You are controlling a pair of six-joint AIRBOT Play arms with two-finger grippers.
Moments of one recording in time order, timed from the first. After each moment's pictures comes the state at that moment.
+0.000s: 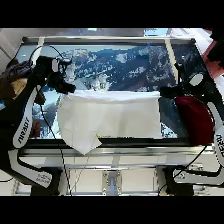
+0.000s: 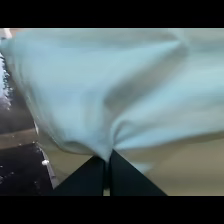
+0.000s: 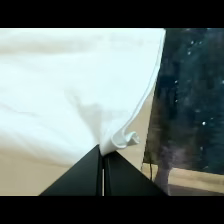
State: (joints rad) left arm -0.16 -1.67 1.58 1.64 -1.38 -1.45; right arm -0.13 -1.41 1.19 -1.22 1.03 1.31
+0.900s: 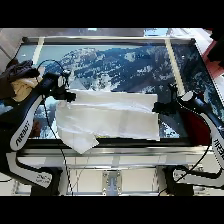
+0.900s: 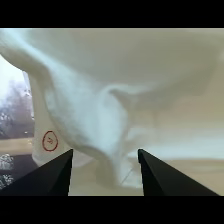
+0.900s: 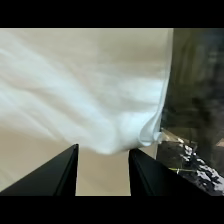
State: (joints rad) left arm -0.16 -1.62 1.37 1.75 -1.10 -1.60; right arm -0.13 -1.37 0.92 -1.10 0.97 1.31
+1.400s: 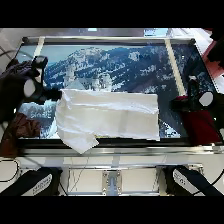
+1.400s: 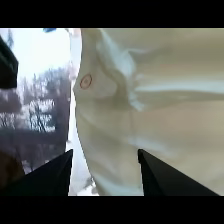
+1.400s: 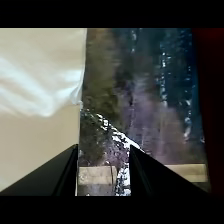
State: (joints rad) left arm -0.16 -0.98 1.01 1.75 -1.13 -1.74; right arm -0.16 -1.00 0.92 -1.47 1.05 1.48
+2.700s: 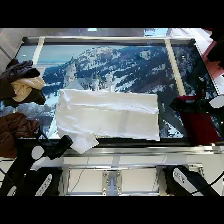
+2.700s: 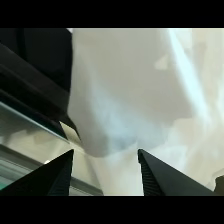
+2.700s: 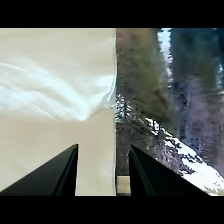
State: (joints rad) left arm -0.16 -0.47 0.14 1.30 -0.90 -2.33; right arm -0.30 -1.00 0.87 -1.15 1.04 1.31
